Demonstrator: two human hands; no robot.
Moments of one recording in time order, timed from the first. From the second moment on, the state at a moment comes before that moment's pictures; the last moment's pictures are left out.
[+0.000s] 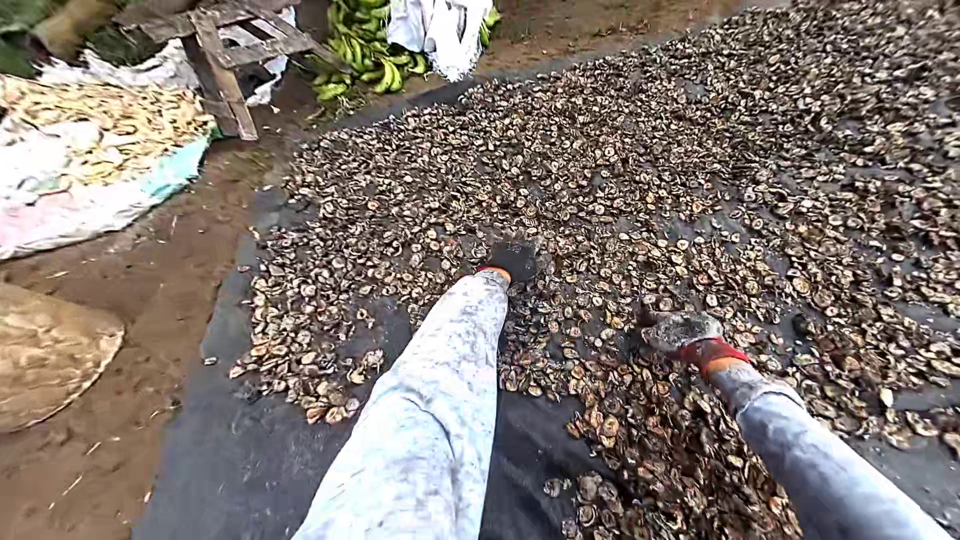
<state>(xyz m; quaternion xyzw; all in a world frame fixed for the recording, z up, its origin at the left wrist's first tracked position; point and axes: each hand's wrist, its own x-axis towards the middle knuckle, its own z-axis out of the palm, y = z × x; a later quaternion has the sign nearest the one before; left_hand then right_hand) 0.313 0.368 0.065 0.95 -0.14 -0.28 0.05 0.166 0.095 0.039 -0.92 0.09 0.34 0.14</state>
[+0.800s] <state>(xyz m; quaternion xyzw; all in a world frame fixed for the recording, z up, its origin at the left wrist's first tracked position) 0.268 0.486 -0.027 0.93 -0.19 -0.24 0.22 0.245 0.282 -0.001 -0.91 0.02 0.35 0.22</state>
